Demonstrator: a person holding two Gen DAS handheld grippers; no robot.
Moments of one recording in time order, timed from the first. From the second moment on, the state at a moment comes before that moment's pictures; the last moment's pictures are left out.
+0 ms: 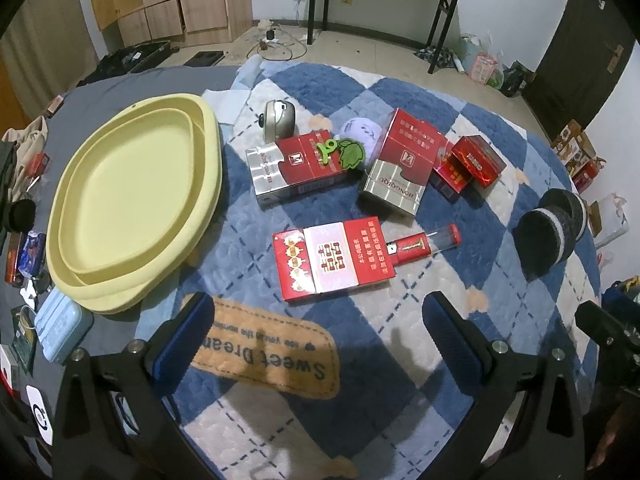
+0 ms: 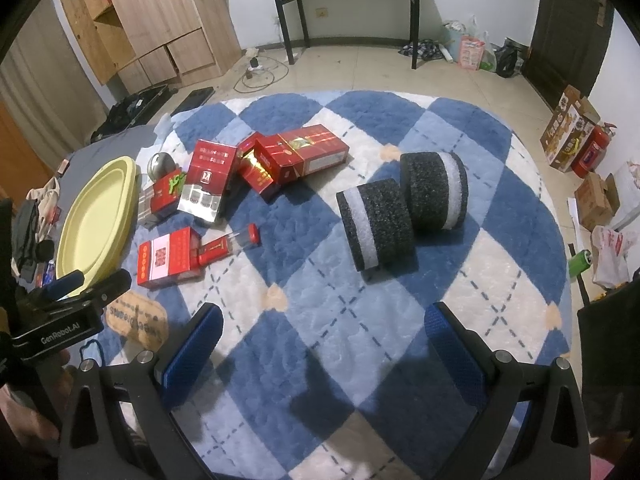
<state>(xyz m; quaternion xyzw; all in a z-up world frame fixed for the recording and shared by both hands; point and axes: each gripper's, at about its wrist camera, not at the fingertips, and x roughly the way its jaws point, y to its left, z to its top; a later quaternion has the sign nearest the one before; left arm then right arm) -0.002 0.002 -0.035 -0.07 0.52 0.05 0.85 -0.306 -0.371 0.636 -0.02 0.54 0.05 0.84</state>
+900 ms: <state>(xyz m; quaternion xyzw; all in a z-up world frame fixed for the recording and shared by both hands) -0.003 0.003 -0.038 -0.08 0.52 0.05 0.85 -0.307 -0.371 0.635 -0.01 0.54 0.05 0.84</state>
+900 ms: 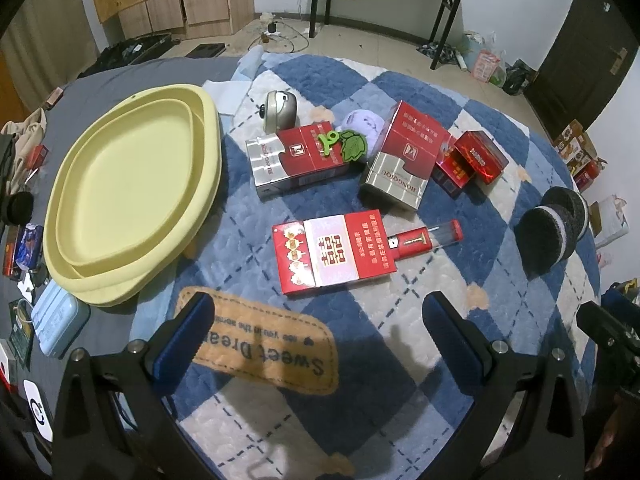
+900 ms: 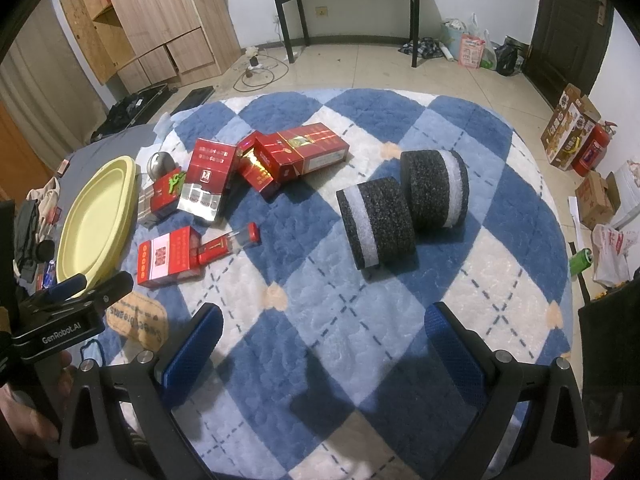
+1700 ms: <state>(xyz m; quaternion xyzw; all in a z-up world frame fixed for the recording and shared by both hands) 0.022 0.008 -0.082 -0.11 0.58 0.07 0.81 -0.298 -0.413 0.640 0.08 0.53 0.04 0.84</state>
